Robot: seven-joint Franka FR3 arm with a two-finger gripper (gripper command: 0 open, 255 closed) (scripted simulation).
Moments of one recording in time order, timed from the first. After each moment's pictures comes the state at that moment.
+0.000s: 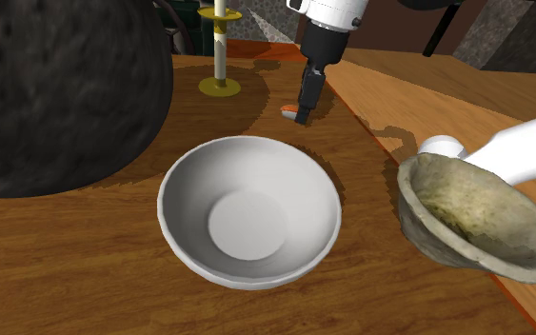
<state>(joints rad) 0.31 -0.64 0.19 -2.27 0.17 1.69 -0.11</state>
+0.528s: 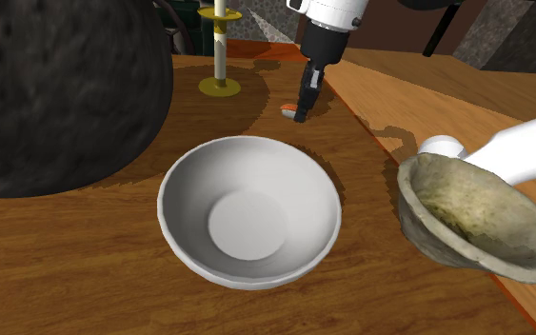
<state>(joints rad) 0.31 -0.64 0.19 -2.27 0.17 1.69 -0.11</state>
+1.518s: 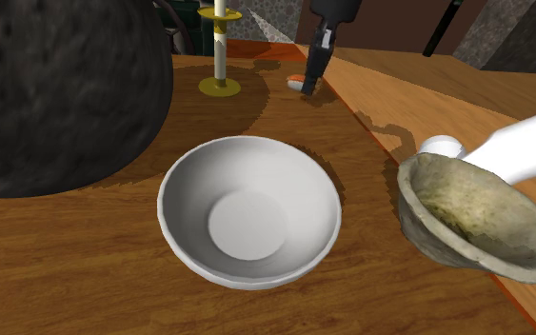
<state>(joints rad) 0.31 -0.59 0.18 -2.08 0.16 1.54 -0.10</state>
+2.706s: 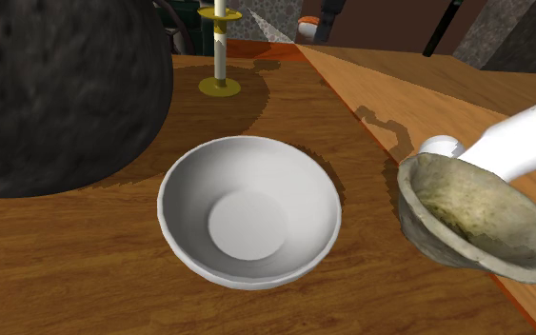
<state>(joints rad) 0.30 -0.48 0.17 -1.73 0.14 1.31 -0.07</state>
